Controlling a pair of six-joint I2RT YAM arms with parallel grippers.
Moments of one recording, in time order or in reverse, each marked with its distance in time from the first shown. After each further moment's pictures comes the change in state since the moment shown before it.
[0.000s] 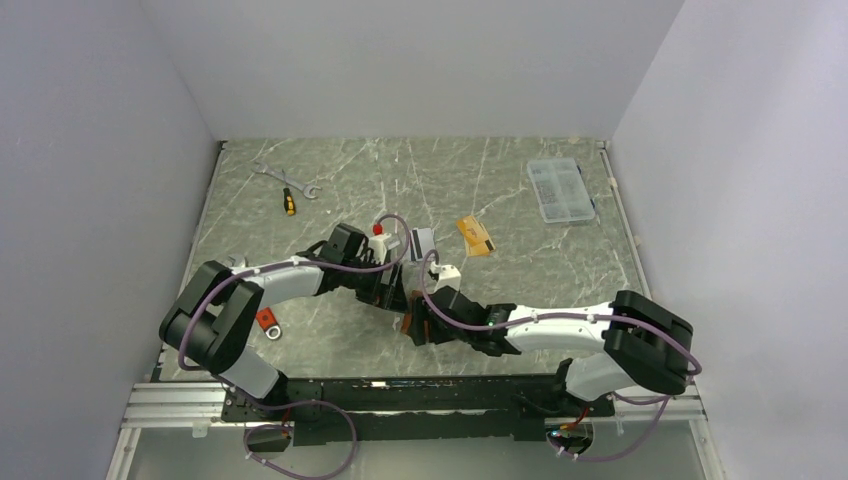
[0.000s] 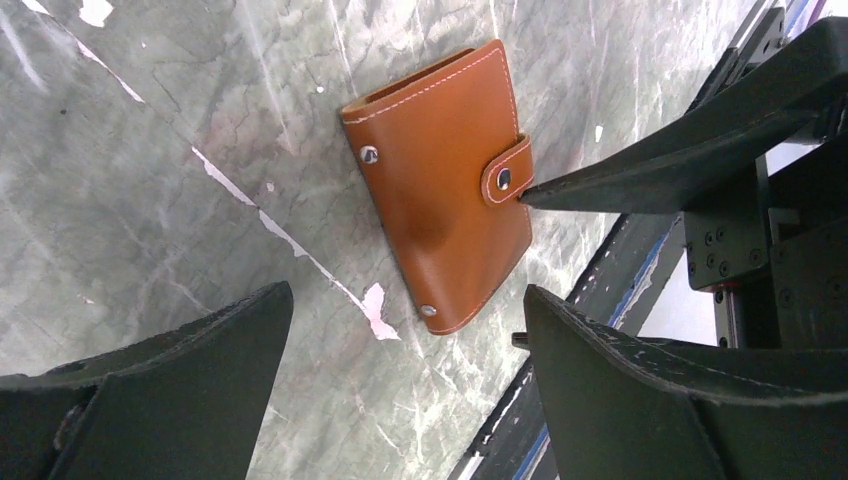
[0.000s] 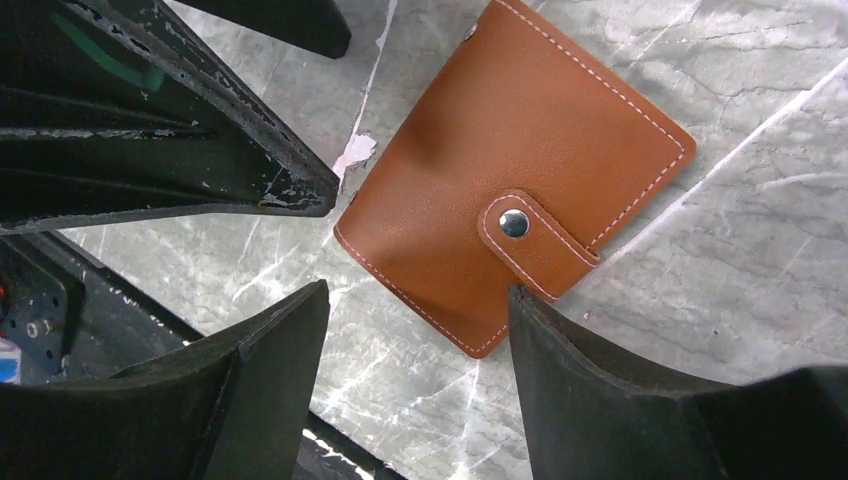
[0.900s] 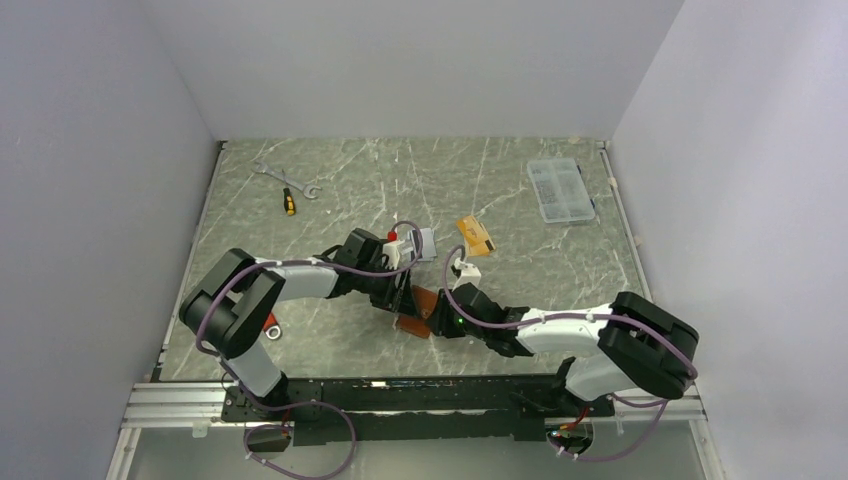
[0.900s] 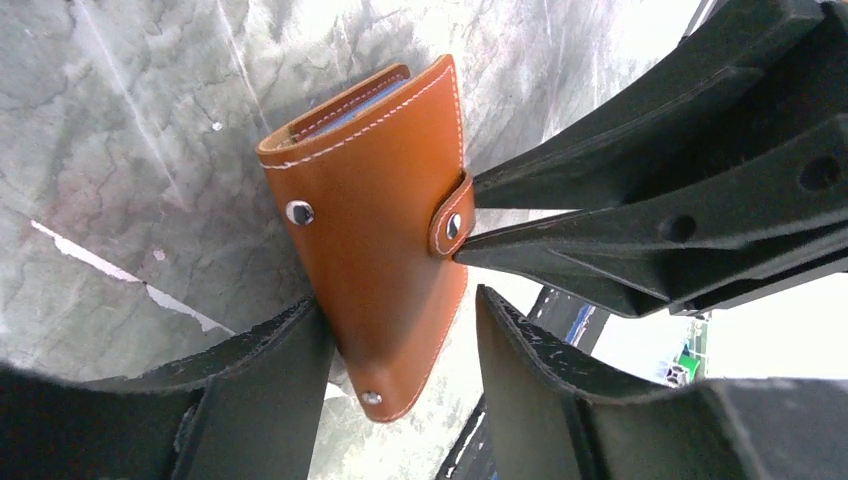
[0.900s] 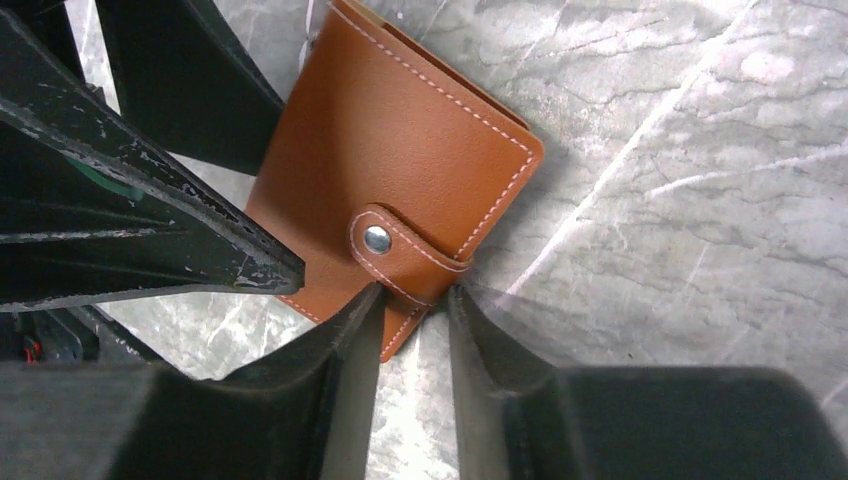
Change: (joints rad) left arm -0.078 0.108 0.004 0.145 0.061 -0.111; right arm -0.117 -0.021 -0.156 0.204 -0.068 0.047
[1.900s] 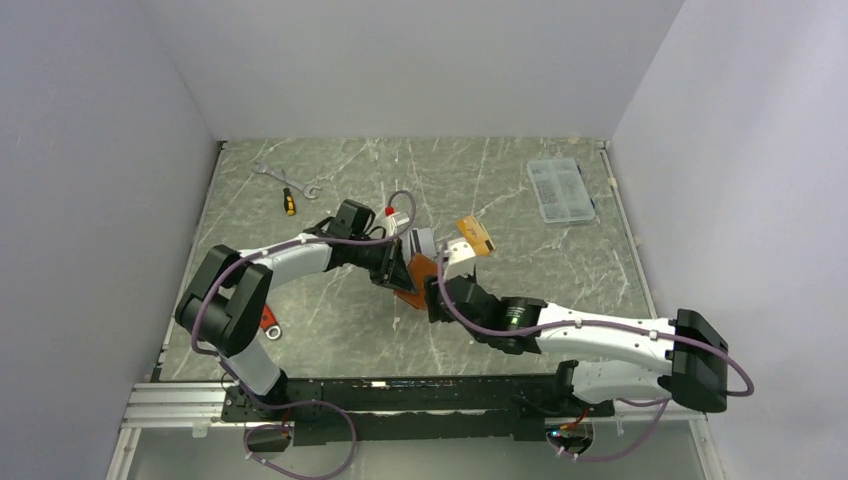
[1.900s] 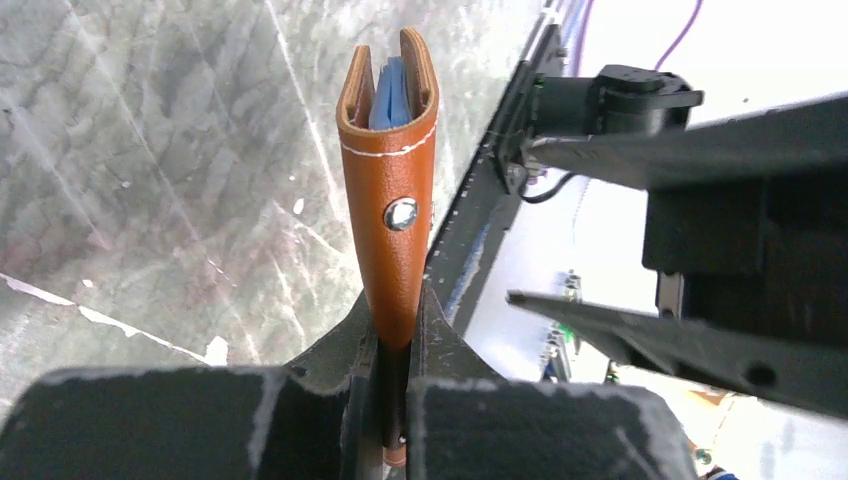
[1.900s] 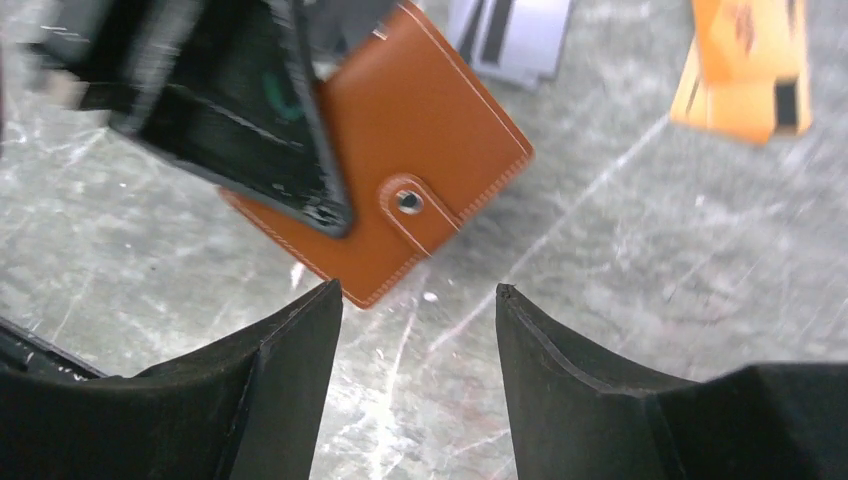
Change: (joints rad) left arm 0.086 0.007 0.195 -0.193 0.221 -0.041; right arm 0.118 -0.230 0.233 -0.421 0.352 -0.254
